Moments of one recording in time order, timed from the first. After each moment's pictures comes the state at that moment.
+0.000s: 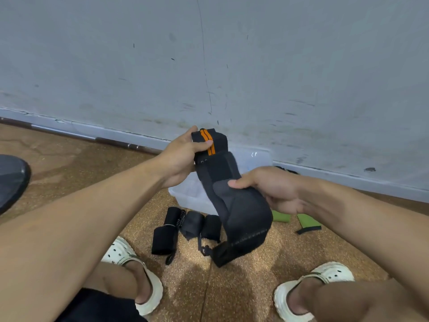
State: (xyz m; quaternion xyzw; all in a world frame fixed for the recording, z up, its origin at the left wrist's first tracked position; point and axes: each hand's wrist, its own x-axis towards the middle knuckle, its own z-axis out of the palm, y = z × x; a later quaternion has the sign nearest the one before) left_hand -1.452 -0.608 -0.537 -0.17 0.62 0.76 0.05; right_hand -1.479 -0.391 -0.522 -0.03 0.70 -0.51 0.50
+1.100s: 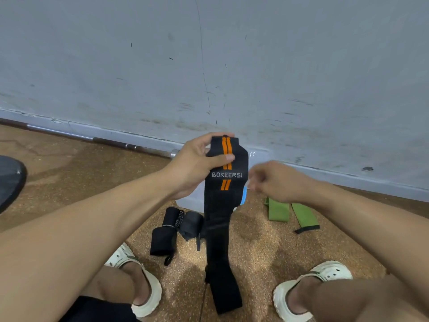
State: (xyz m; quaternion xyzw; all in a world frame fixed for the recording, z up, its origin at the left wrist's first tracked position) left_hand -1.427 -0.573 -0.521 -0.09 0.65 0.76 0.03; right_hand -1.503 -0.370 -0.533 -0.27 0.91 -0.20 0.25
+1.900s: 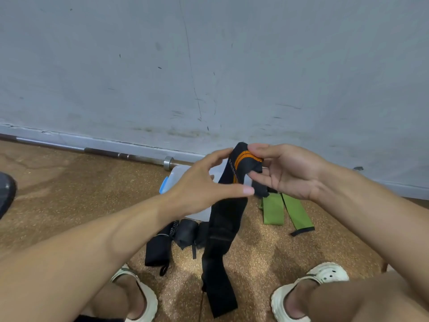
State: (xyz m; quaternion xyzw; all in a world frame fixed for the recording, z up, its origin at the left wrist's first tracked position) left_hand -1.411 -0.548 -0.519 -0.03 0.82 0.58 0.05; right_hand -1.496 -0.364 -0.479 0.06 0.55 -0.73 0.39
